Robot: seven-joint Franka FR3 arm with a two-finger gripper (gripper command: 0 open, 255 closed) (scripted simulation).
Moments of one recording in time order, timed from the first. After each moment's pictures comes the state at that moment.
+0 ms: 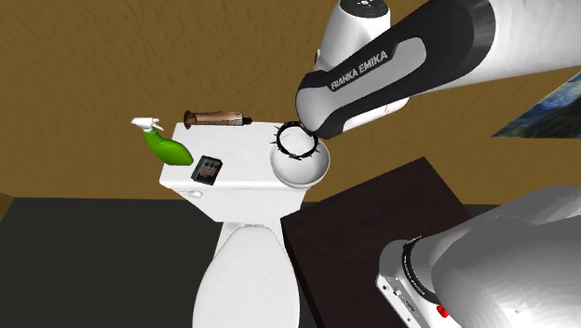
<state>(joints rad) 0.08 -0.18 0.10 -2.77 0.16 2.73 -0.31</state>
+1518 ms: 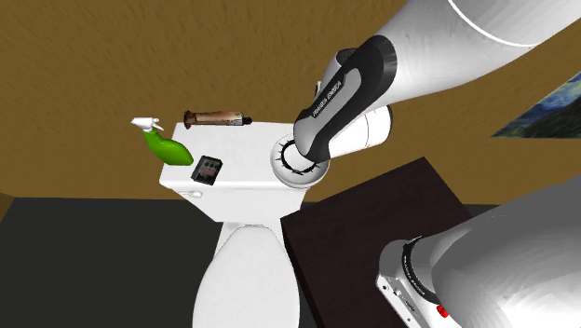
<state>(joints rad) 0.09 0.10 0.11 -2.79 0.27 3.02 -0.43</state>
